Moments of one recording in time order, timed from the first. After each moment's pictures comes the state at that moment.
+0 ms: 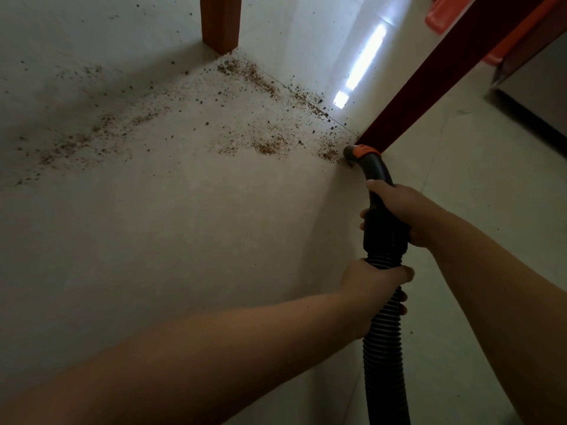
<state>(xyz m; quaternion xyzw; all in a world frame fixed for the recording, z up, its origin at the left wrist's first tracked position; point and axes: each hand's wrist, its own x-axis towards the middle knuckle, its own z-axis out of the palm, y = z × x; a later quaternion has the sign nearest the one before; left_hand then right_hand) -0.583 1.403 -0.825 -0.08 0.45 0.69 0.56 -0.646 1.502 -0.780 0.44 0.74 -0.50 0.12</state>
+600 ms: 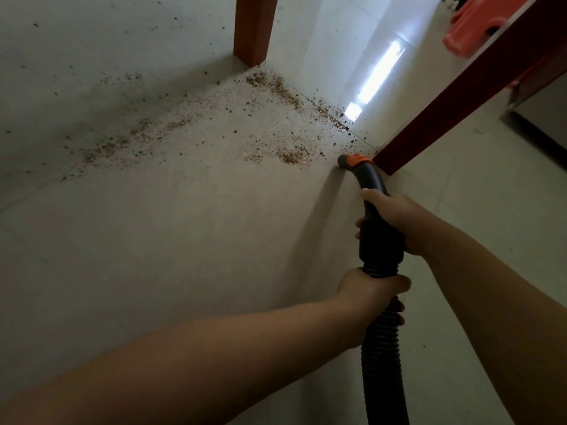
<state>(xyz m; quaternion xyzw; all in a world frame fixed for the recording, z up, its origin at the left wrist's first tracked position) -0.593 1.363 -0.815 -0.10 0.46 0.69 0.55 -0.663 1.460 -0.782 0.43 0.74 -0.49 0.15</state>
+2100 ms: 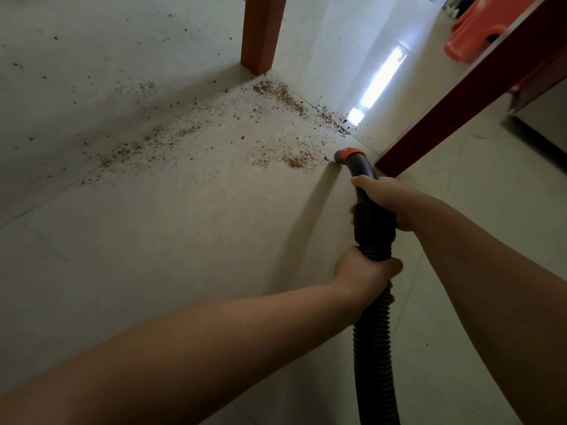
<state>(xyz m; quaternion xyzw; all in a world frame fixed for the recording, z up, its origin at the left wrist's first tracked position) -0.607 1.355 -0.808 -0.06 0.56 0.68 0.47 -0.699 1.461 -0.786 0.40 0.81 -0.39 0.19</state>
